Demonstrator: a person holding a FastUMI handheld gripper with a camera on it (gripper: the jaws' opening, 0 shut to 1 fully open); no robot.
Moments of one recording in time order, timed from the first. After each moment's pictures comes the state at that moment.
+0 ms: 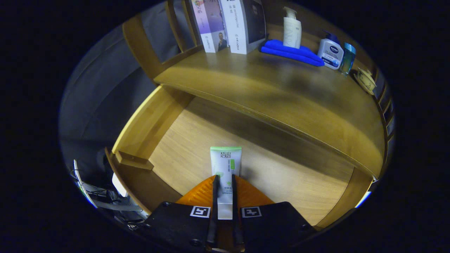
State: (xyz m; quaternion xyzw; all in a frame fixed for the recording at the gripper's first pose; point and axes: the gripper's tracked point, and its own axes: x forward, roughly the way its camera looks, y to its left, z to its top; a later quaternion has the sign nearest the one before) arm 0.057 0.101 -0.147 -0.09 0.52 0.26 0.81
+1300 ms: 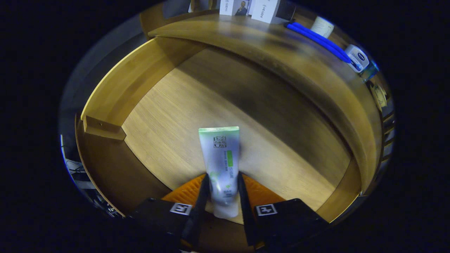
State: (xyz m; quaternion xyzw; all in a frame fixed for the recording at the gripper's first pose) arm 0.044 0.077 -0.200 -0.23 0.60 0.24 0.73
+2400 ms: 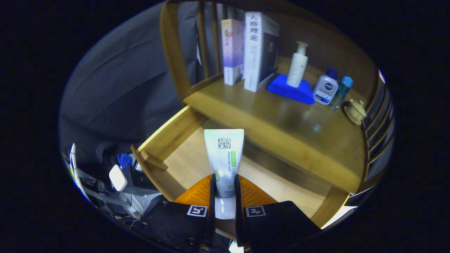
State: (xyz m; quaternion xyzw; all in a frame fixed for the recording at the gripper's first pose) arm 0.068 0.089 -0.062 -0.11 0.43 0.28 0.85
